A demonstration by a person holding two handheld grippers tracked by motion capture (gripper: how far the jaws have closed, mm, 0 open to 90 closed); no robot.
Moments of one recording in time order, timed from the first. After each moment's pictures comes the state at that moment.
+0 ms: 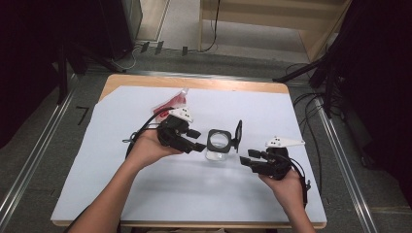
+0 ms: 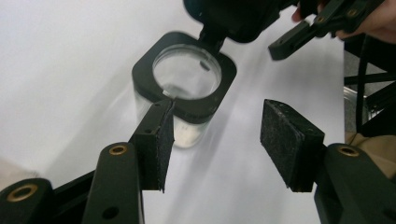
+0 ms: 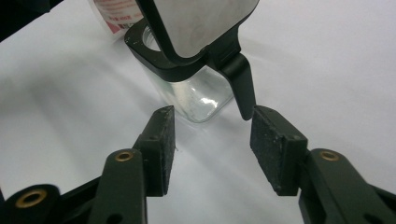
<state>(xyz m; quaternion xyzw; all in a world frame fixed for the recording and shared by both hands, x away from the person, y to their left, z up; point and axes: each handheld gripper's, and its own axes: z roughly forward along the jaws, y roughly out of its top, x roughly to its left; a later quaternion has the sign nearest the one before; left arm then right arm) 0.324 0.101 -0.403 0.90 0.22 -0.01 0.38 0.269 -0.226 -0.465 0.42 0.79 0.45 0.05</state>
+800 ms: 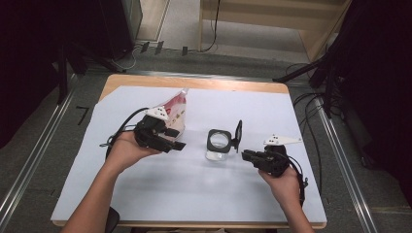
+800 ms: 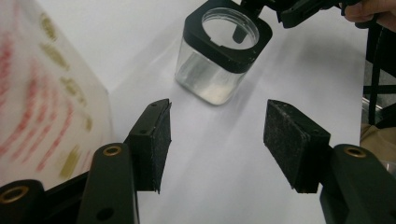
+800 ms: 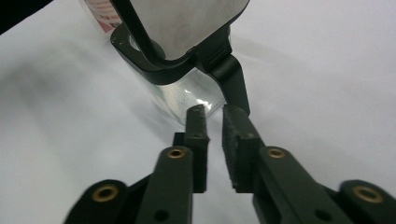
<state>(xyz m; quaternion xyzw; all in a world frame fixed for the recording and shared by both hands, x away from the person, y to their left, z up) 0.319 0.155 -0.405 0.88 0.27 0.00 0.39 0.278 -0.223 -0.471 0.42 0.79 0.45 0.05</state>
